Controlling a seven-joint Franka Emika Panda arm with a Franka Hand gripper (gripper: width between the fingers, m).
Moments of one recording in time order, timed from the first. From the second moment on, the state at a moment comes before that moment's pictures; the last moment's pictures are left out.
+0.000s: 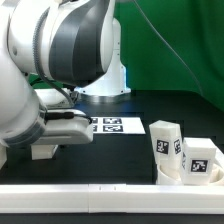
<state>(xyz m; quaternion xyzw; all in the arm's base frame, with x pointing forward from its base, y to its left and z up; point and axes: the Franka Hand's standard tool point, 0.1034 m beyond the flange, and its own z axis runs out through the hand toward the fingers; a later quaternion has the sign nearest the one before) 0.491 -0.142 0.010 -0.90 0.05 0.42 0.07</state>
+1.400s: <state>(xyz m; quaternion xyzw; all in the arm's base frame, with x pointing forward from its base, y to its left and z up) 0.532 -0.060 0.082 -0.92 0.10 0.38 0.04</state>
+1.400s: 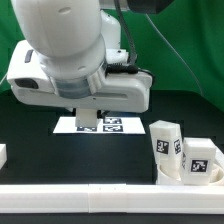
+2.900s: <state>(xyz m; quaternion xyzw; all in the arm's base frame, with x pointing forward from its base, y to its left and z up) 0.571 -0.024 0.131 -0.99 0.14 -0.07 0.01</state>
